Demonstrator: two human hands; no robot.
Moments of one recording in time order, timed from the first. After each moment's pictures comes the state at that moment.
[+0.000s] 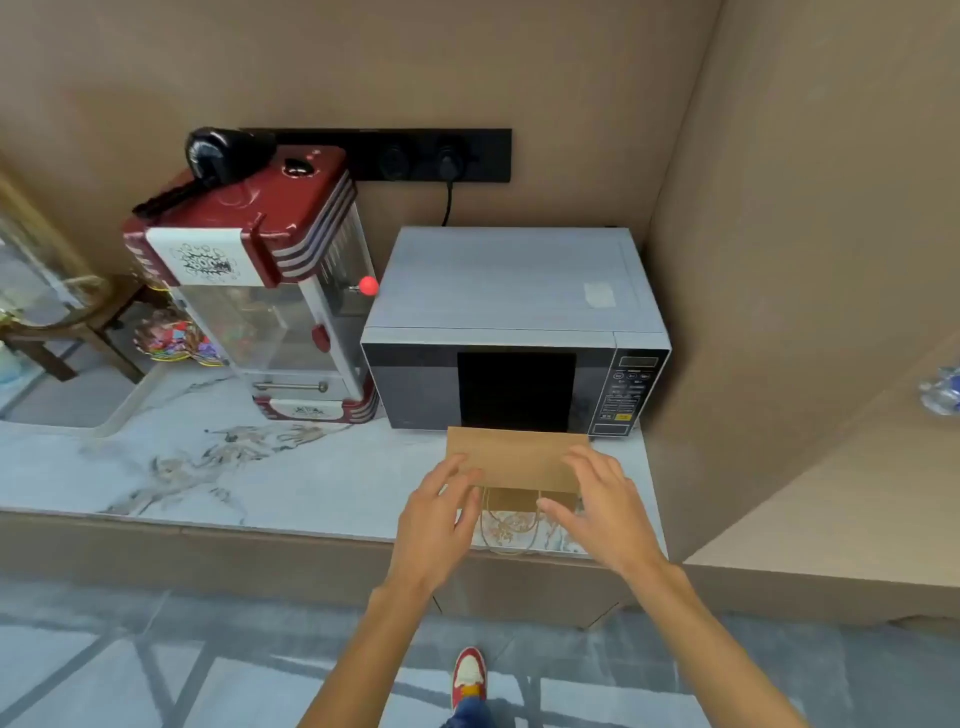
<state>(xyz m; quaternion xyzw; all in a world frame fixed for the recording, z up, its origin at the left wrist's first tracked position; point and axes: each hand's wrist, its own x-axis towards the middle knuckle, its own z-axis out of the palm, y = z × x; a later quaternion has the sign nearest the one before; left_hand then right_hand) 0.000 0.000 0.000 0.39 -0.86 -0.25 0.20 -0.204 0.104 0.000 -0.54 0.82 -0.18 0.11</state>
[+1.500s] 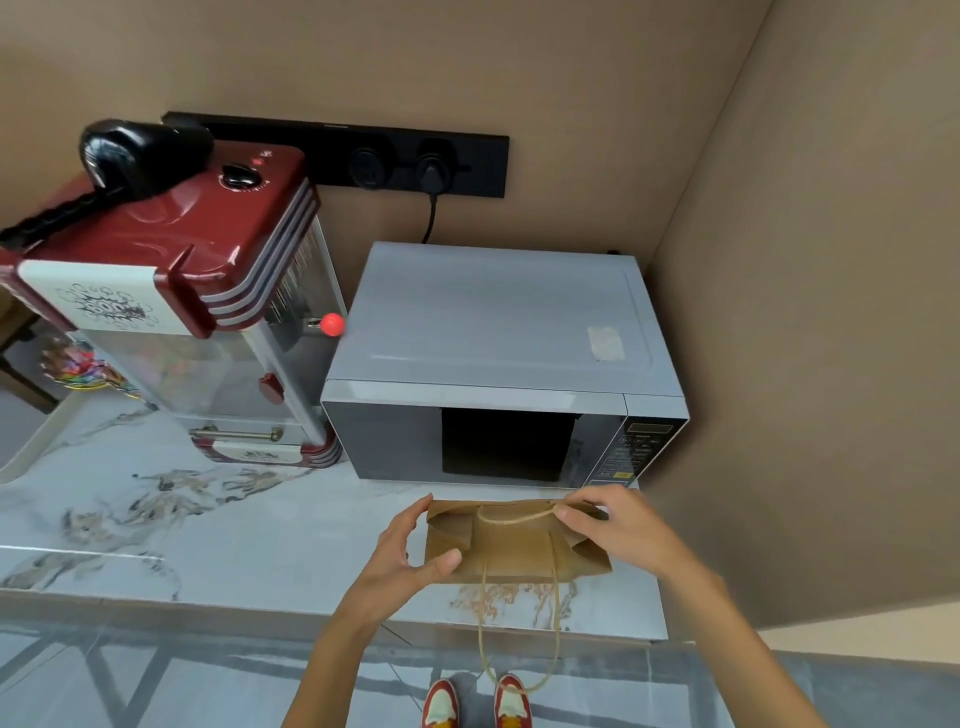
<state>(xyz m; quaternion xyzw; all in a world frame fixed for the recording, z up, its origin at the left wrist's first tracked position) -0.017 -0.093 -0.022 0.44 -0.65 -0.61 0.09 -0.291 0.026 0.020 -0.46 0.79 -0.21 0.34</state>
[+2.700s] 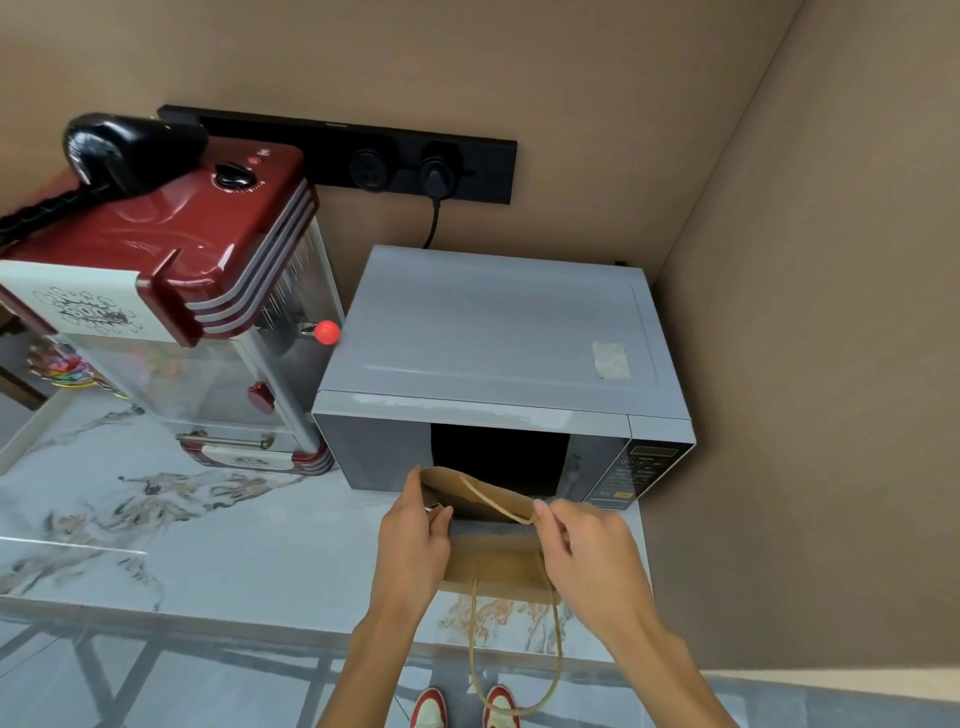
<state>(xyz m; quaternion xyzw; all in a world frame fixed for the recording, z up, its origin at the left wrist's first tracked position) -0.079 -0.099 0.016 0.55 -0.72 -0.38 0.19 -0.226 0.015 0.061 -0.50 0.83 -0.21 0.11</state>
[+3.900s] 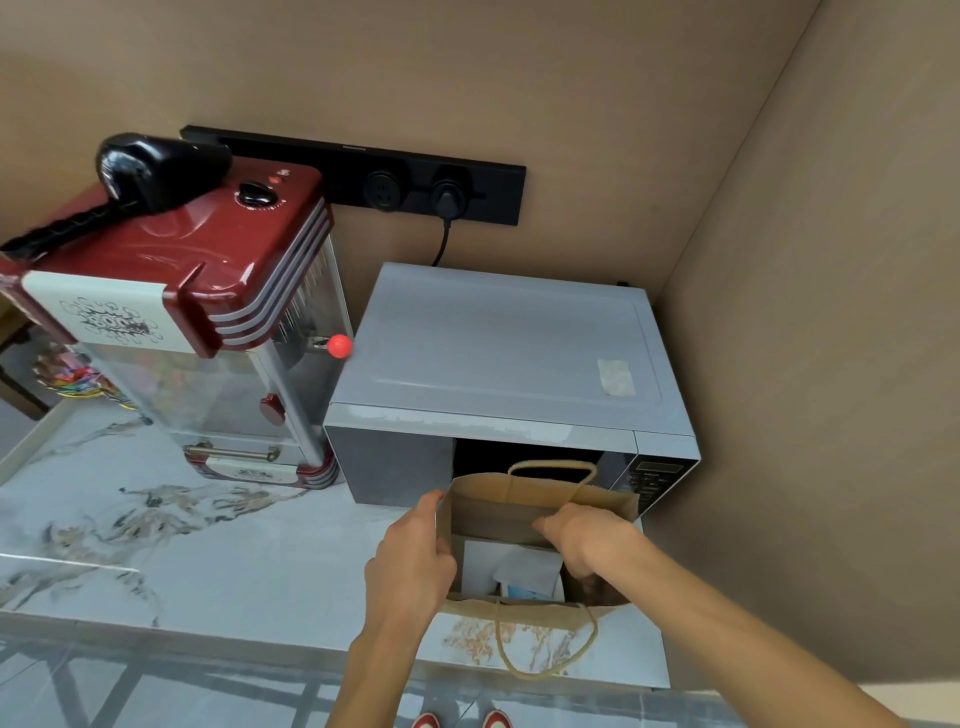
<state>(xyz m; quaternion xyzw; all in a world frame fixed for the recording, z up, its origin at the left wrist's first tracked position) -0.067 -0.097 0.040 0.57 -0.76 -0.31 0.07 -0.262 -0.056 0.047 -0.56 0.70 0.32 0.31</state>
